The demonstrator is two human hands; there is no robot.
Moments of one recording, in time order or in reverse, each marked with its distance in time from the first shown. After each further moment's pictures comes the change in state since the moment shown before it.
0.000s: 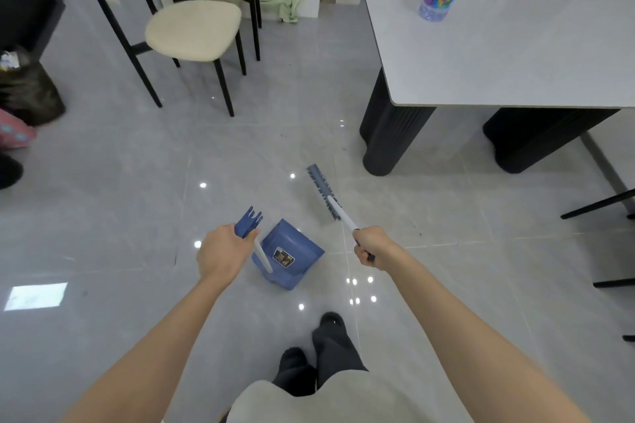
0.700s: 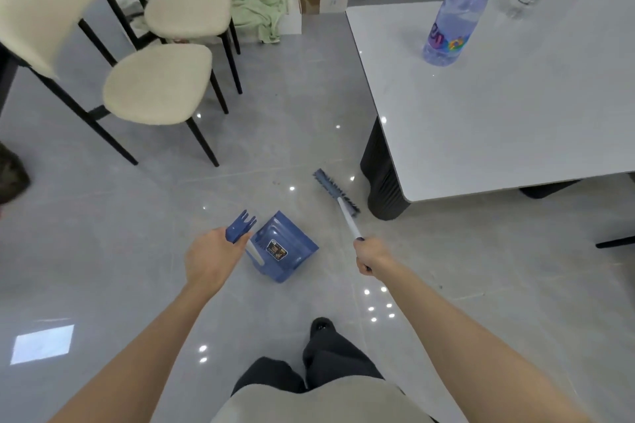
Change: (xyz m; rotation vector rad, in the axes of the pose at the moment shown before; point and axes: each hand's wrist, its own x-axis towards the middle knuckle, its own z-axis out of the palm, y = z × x) left_hand 0.282 0.184 -0.032 0.139 -0.029 0.103; right_hand 0.184 -0.253 -0.023 -0.205 0.086 -0.060
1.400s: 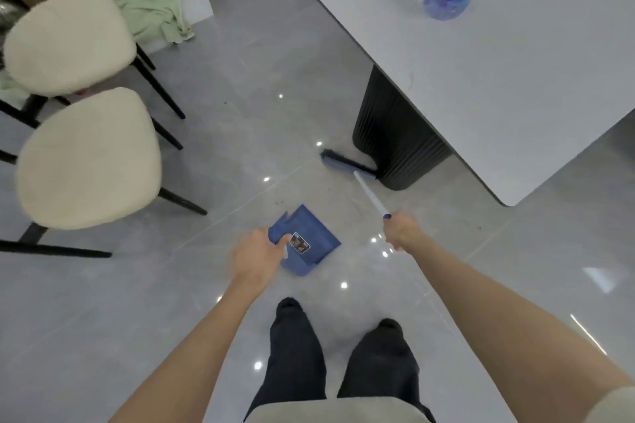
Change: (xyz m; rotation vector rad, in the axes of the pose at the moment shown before) left_hand 0.299 0.027 -0.029 0.162 -0.377 0.350; right_hand 0.120 -0.180 0.073 -0.050 0.175 0.238
